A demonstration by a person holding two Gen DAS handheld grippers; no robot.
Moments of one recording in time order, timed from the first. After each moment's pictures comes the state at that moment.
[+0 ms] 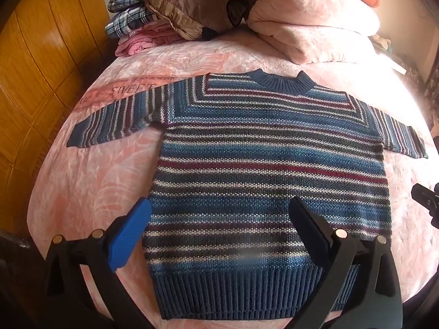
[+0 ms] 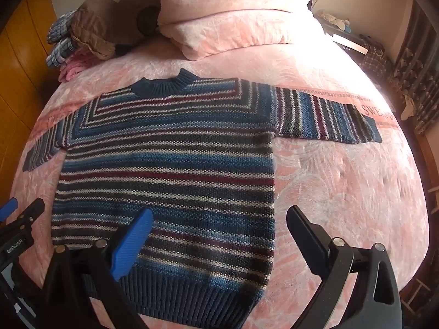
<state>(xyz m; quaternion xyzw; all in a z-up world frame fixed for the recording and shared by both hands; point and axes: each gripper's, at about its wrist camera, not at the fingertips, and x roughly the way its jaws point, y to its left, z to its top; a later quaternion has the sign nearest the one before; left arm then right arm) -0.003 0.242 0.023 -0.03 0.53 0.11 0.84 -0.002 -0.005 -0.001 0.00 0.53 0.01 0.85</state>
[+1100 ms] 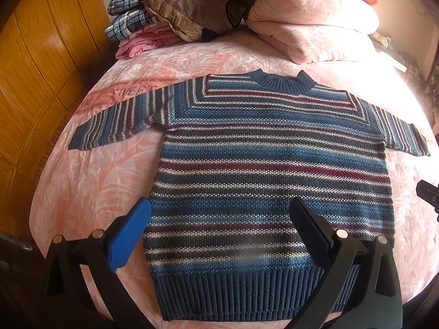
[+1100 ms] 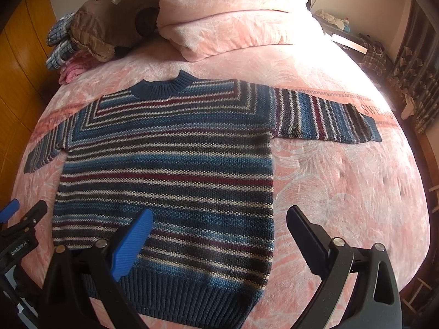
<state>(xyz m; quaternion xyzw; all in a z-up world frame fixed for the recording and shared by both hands) -0.005 0.239 0.023 -0.02 0.53 0.12 0.84 -0.003 -0.007 0.000 0.01 0.53 0.01 0.85</state>
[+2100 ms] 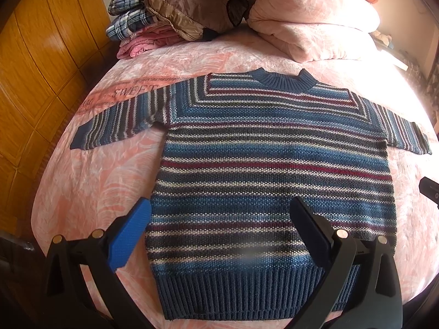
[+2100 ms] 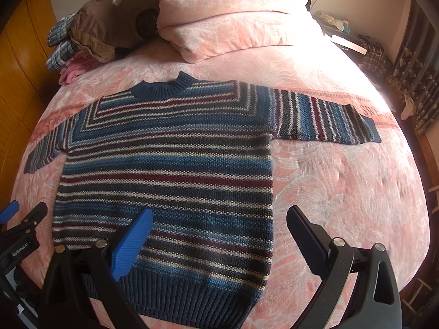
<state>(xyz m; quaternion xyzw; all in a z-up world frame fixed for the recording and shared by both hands) -0.006 0.242 0.023 -0.02 0.53 0.12 0.84 -0.003 -0.010 0.002 0.01 0.52 0.02 0.85</state>
